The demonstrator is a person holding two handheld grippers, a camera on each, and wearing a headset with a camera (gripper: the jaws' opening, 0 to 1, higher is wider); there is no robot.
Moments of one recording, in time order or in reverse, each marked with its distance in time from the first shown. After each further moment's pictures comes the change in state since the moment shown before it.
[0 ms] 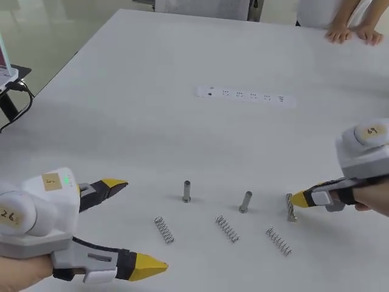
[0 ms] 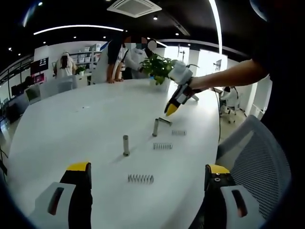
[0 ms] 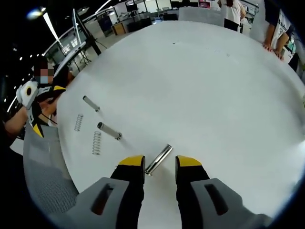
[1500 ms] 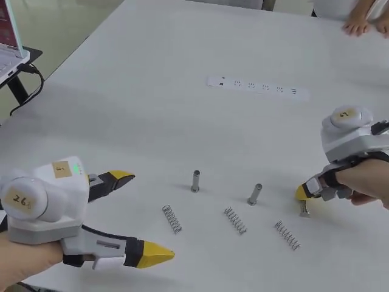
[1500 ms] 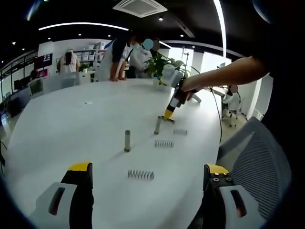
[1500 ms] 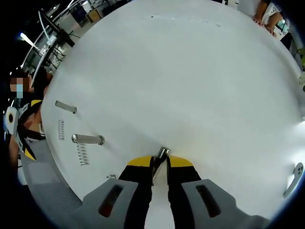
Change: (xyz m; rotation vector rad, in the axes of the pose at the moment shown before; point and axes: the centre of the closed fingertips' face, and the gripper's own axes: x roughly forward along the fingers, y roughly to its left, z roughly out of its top) left arm -0.001 0.003 -0.010 -0.044 -0.004 0.016; right arm 0.034 -0.021 -0.008 0.150 0.212 -0.107
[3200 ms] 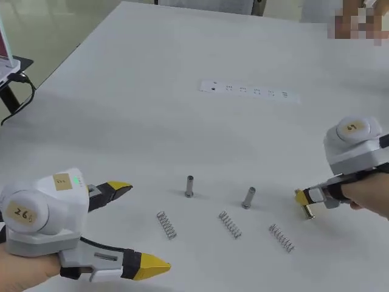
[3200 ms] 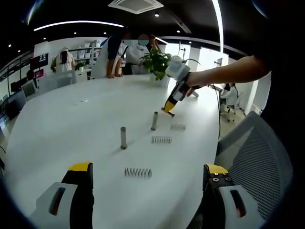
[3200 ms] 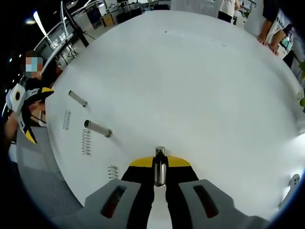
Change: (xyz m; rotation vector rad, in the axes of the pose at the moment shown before) left arm 0.004 -0.006 -0.006 0.028 0.038 -0.023; right arm -0.029 0.016 -0.010 -0.133 -0.146 0.007
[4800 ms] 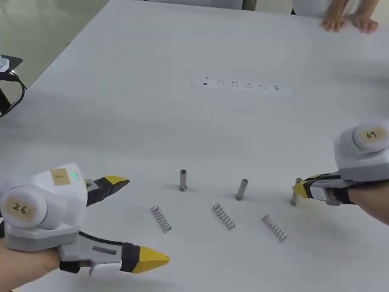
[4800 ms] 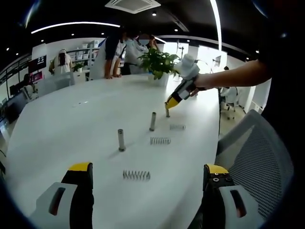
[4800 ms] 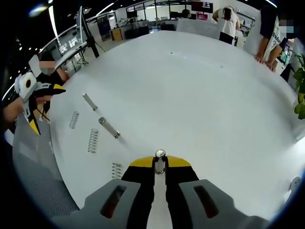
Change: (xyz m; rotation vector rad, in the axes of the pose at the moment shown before) left arm 0.007 -0.004 0.004 0.024 0.004 -0.001; right arm -0.017 0.002 0.003 -0.070 -0.192 -0.006
